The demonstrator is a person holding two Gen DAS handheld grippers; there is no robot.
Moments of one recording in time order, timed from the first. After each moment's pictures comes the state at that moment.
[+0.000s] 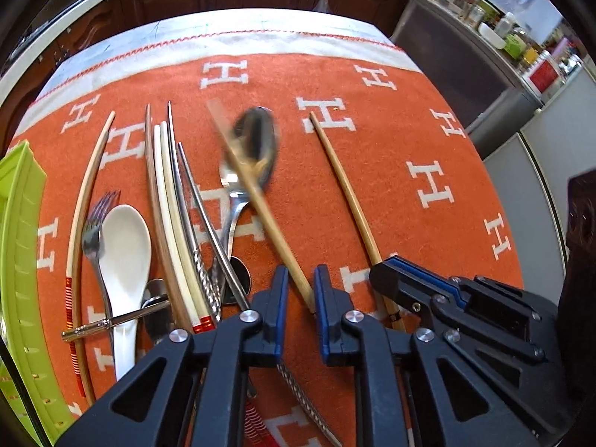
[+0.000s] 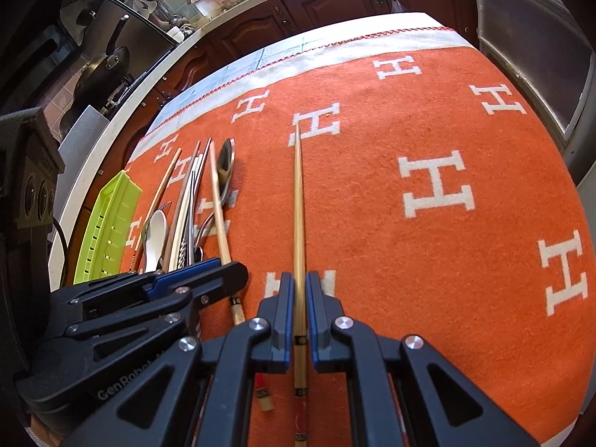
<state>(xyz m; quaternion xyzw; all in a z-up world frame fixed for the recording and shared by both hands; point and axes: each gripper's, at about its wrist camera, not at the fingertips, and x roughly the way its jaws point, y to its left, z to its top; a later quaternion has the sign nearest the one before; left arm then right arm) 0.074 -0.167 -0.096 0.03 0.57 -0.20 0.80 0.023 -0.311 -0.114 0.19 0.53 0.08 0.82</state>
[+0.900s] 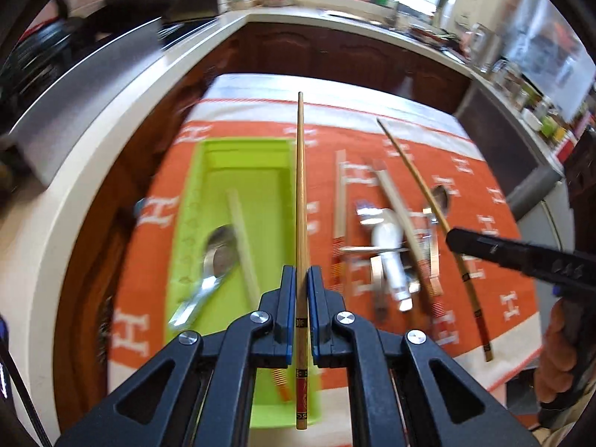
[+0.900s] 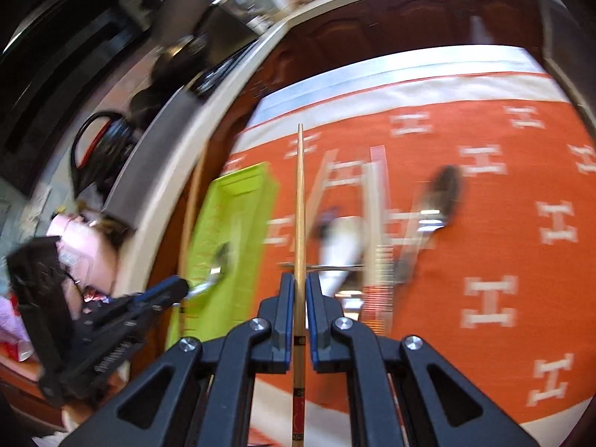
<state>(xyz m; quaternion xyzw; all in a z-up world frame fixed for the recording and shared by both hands) 0.017 0.075 0.000 -0.02 0.50 -0.08 0.86 0.031 -0.167 -0.021 0.20 0.52 0.22 0.80</state>
